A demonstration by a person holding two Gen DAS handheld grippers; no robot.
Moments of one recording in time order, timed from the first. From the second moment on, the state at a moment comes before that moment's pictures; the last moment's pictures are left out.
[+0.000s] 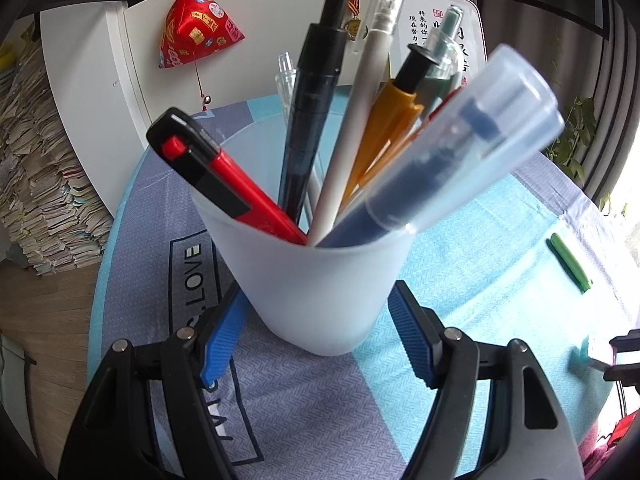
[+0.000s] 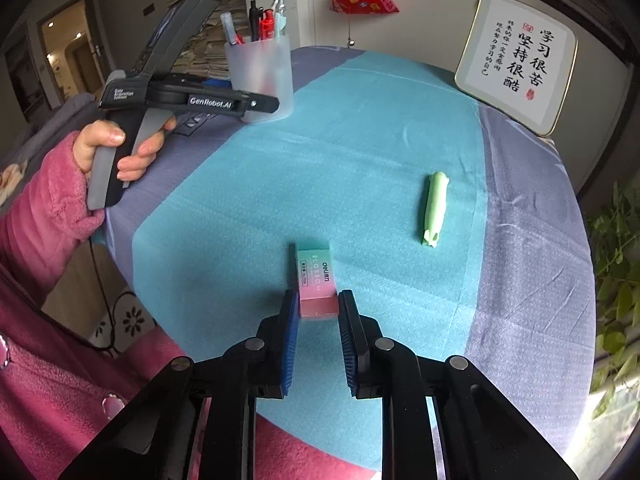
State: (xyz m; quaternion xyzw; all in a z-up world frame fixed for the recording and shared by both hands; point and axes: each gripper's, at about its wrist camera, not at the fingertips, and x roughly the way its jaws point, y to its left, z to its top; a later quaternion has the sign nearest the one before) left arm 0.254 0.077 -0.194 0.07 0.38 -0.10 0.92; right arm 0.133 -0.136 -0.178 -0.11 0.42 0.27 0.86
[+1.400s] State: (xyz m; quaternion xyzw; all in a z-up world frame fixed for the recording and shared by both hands) left arm 0.256 0.076 -0.196 0.06 0.39 -0.10 0.91; right arm 0.237 -0.015 -0.083 -0.13 0.35 0.38 0.85
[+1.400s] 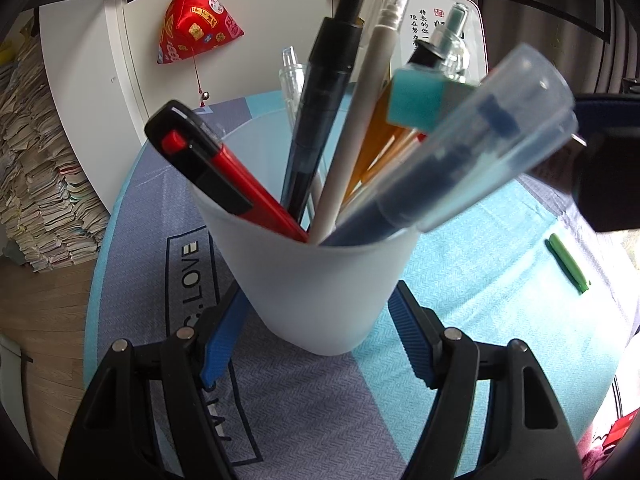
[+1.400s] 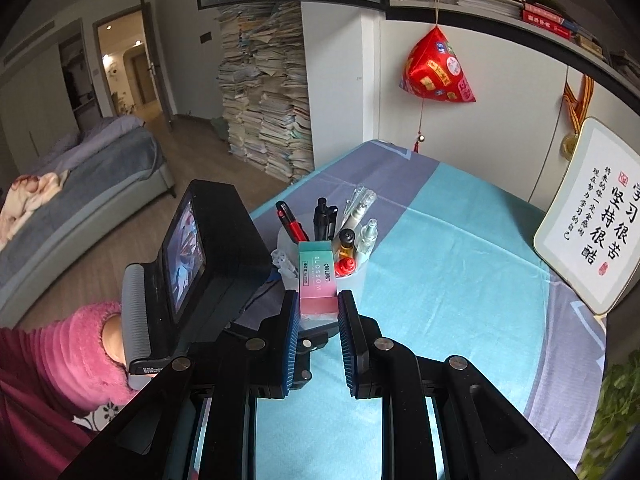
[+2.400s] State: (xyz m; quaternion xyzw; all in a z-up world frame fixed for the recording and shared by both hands) left arm 0.258 0.076 -0.196 0.06 0.39 -0.10 0.91; right arm 0.263 0.021 -0.069 -0.24 0.37 0.38 0.82
